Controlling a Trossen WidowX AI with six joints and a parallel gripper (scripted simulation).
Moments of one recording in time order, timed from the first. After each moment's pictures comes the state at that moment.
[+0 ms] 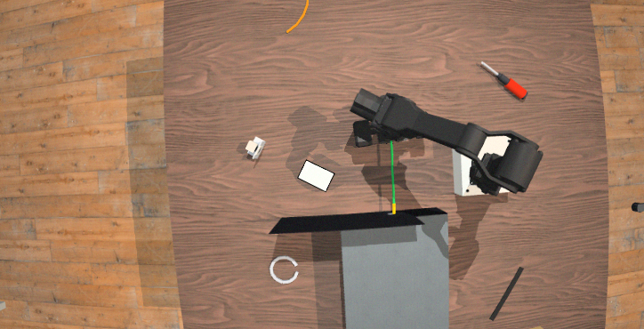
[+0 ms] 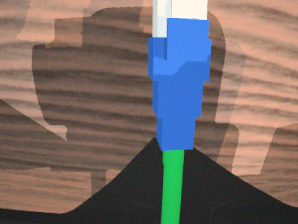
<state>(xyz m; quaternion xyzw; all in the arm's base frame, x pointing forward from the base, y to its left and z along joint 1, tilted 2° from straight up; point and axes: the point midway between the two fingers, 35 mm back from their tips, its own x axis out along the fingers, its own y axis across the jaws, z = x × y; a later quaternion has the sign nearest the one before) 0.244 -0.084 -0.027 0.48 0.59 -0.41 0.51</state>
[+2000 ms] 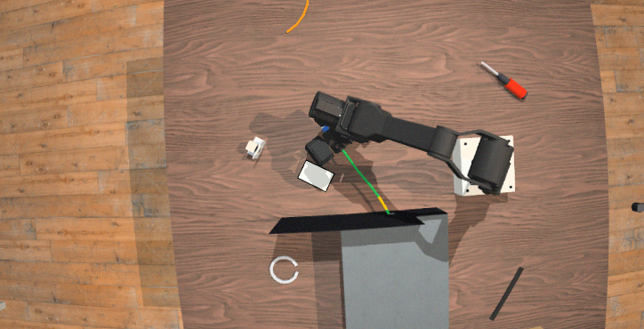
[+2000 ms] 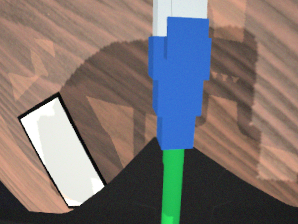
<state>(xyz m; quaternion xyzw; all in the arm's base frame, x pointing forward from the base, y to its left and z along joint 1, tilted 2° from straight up) 0.381 -0.056 -0.007 0.43 0.57 -0.15 0.69</state>
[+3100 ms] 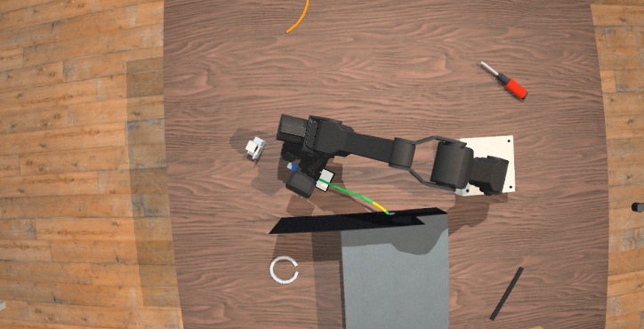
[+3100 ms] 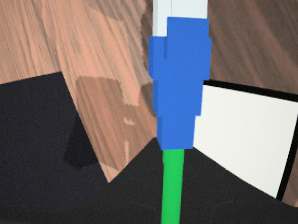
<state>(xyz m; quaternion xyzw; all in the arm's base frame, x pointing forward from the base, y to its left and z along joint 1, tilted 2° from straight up) 0.443 0.031 -0.006 0.37 0.60 0.11 0.70</state>
